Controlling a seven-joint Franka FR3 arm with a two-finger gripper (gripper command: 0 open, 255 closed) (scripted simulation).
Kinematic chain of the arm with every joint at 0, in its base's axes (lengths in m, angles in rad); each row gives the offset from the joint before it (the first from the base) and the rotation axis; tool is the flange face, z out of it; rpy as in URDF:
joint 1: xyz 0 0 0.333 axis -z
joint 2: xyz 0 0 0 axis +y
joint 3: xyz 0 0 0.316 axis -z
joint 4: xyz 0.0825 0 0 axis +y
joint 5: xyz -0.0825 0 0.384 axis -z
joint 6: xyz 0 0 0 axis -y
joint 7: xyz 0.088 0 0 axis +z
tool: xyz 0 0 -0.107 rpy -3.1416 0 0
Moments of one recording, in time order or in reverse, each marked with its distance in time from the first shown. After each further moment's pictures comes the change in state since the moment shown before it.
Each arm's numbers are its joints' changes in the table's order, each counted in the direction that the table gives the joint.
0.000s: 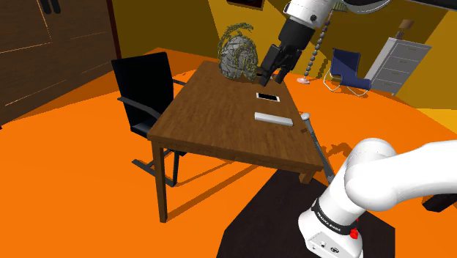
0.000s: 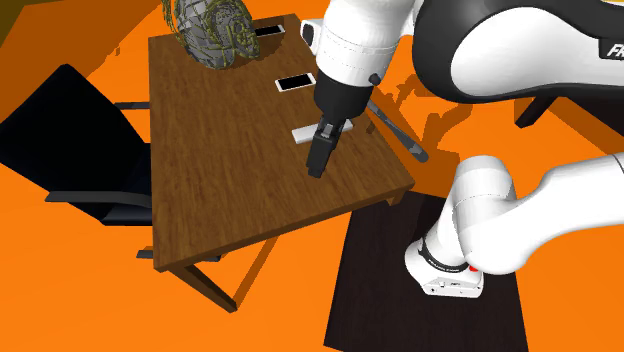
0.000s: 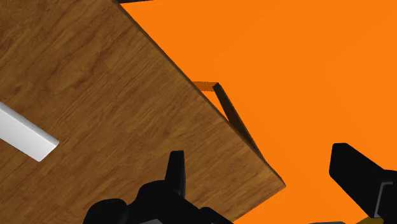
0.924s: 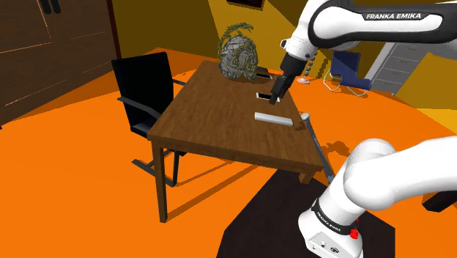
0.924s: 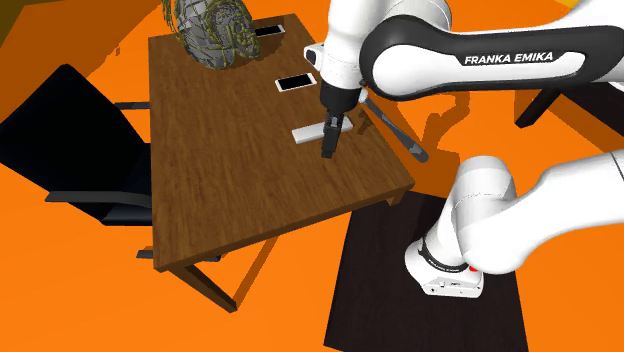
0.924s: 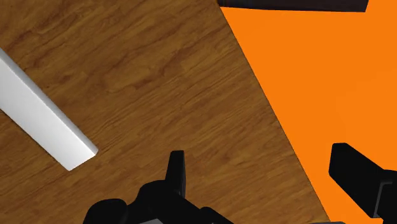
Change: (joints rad) arm 0.038 0.072 0.244 0.171 0.158 0.172 0.372
